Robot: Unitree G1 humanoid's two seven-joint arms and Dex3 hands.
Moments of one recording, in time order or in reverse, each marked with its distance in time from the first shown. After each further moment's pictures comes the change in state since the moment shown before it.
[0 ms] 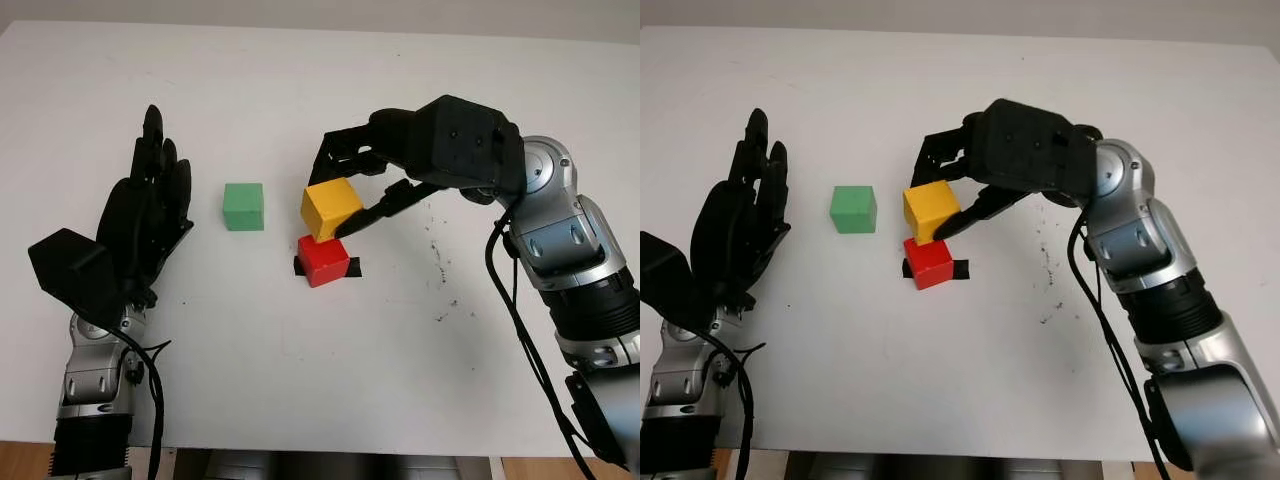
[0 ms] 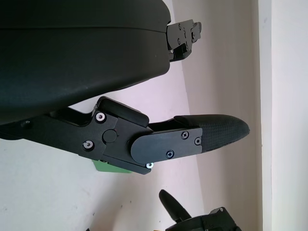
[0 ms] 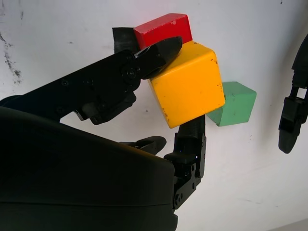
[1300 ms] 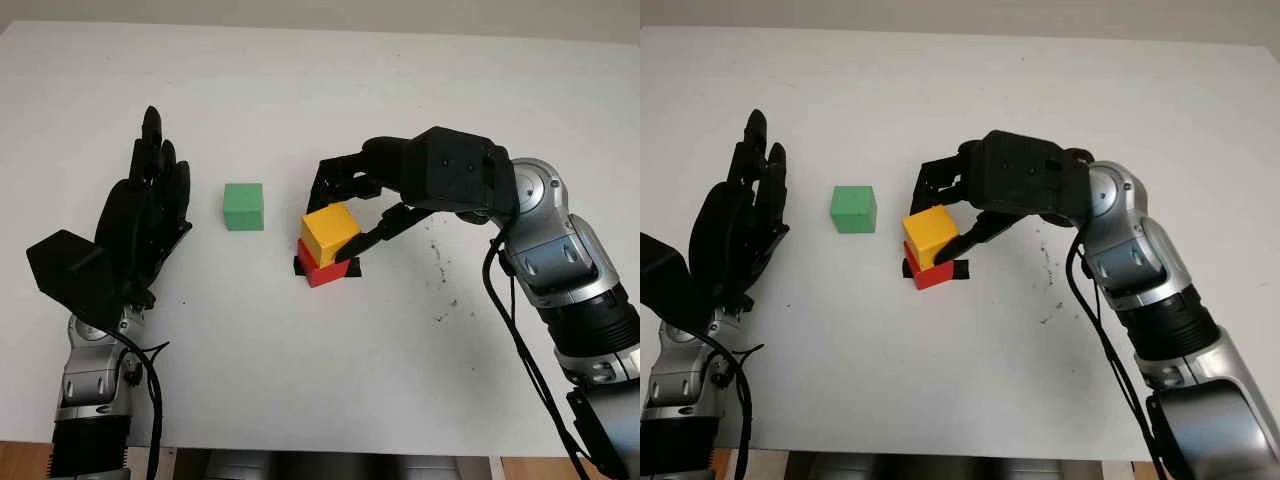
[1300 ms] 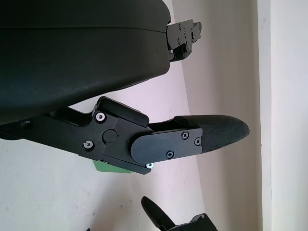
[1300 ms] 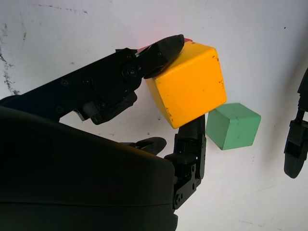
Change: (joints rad) left arm 0.004 0.003 0.003 -0.006 -0.003 0.002 -0.004; right arm 0.055 0.000 0.019 -0.024 0.006 -0.013 0.021
